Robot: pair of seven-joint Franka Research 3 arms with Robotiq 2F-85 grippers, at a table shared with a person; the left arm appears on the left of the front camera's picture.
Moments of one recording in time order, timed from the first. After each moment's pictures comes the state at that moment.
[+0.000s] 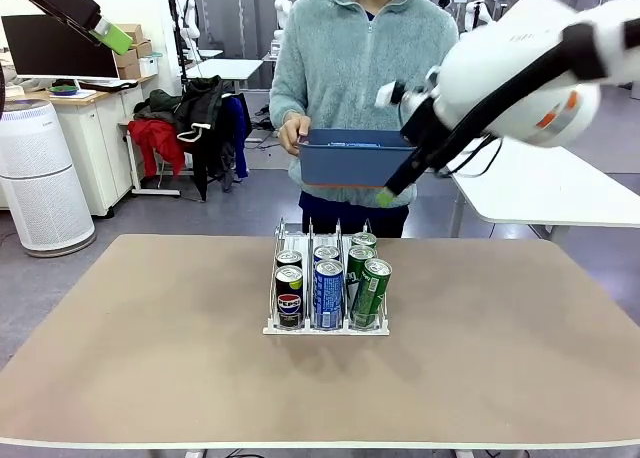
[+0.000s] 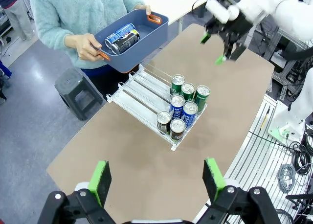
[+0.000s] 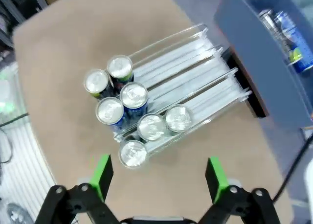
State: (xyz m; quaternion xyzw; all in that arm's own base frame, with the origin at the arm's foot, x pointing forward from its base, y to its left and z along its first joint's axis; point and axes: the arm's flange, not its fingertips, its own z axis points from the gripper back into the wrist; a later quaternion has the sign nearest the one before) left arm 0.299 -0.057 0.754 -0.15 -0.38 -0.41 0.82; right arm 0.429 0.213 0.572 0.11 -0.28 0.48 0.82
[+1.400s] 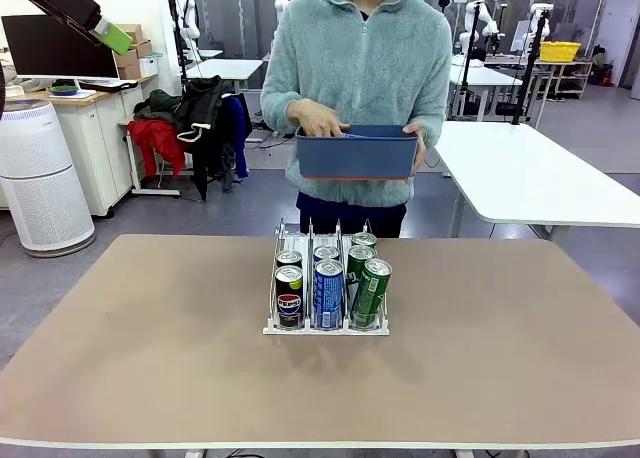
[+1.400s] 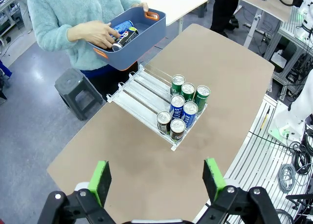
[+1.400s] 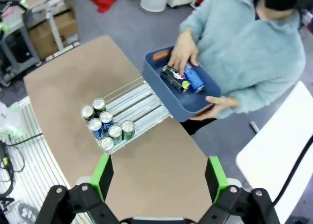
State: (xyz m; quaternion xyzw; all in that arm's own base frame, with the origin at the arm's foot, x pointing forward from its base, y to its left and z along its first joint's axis) left arm 0.299 -0.057 0.754 -0.15 -0.38 -0.40 0.82; right arm 0.382 0.065 0.866 0.10 -0.38 0.42 0.82
